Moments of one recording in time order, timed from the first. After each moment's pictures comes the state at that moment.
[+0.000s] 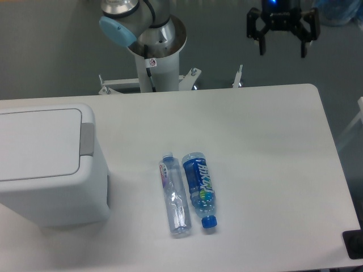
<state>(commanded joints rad) 2.95 -1.40 -1.77 -1.13 1.44 1.41</state>
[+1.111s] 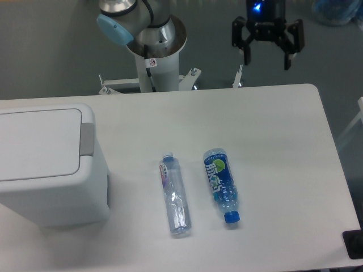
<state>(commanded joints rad) 2.86 -1.37 -1.79 -1.13 1.32 1.29</state>
